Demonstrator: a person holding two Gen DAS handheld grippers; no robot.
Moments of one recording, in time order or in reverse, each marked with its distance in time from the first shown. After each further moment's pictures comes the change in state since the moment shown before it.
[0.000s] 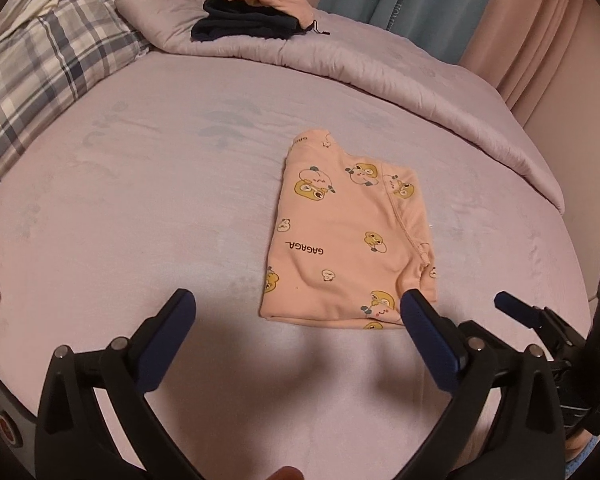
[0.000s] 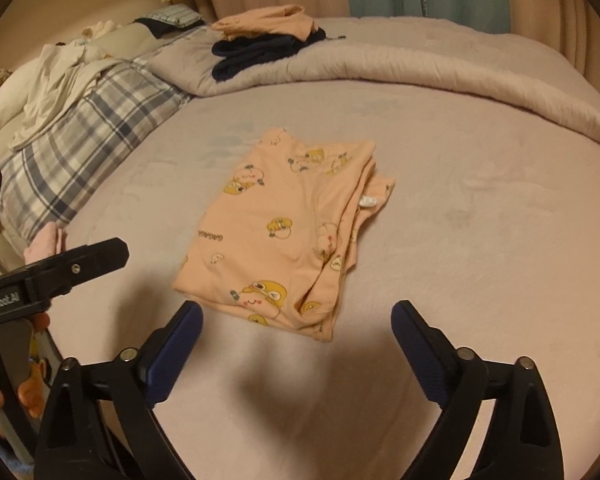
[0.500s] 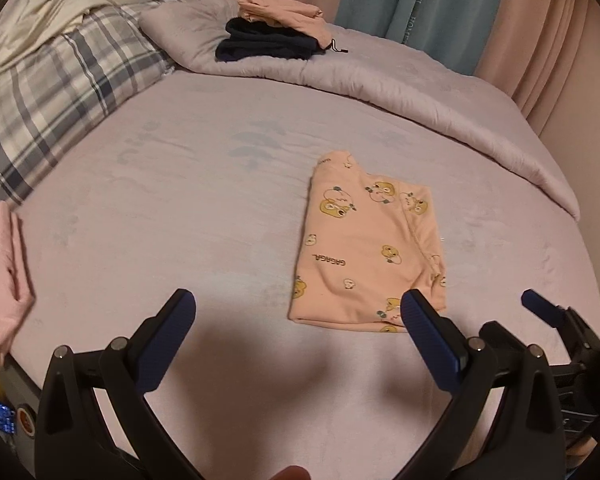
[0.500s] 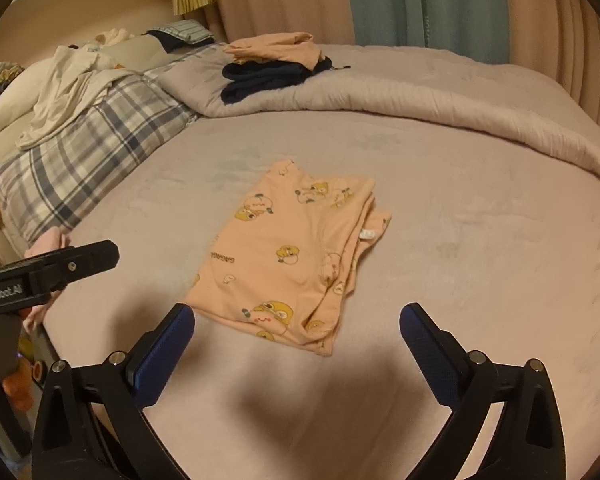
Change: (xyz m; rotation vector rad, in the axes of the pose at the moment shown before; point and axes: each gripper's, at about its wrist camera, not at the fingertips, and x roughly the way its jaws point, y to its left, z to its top) left arm -0.031 0.002 0.001 -0.005 -0.047 0.096; right arm -0.019 0.012 0.006 -0.047 -0.082 -0.025
